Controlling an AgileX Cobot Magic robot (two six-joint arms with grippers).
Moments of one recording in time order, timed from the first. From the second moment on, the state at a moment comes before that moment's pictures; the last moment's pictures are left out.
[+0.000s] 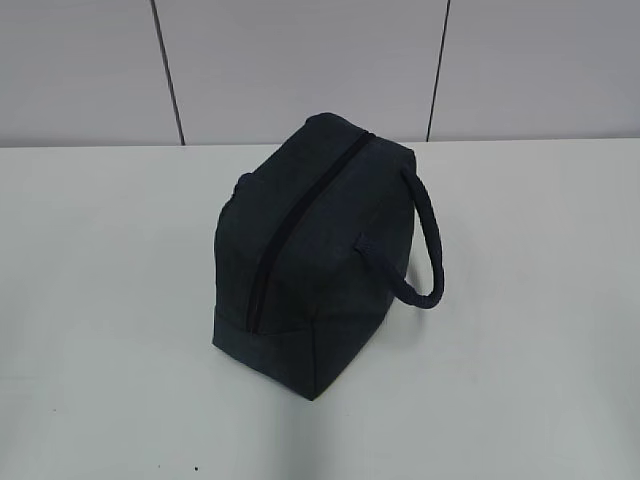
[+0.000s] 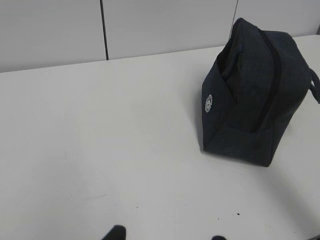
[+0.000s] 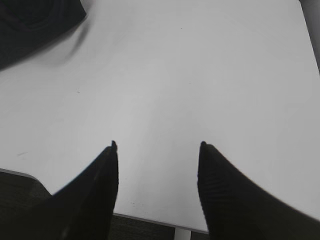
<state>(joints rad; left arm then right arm) -0.32 0.04 -0.52 -0.03 1.11 0.06 0.06 -0.01 -0.50 -0.03 1.16 -0.17</state>
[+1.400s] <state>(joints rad) -0.03 -0.02 -0.52 -0.03 1.11 0.06 0.06 -0.02 -0.50 -0.04 1.15 -0.15</state>
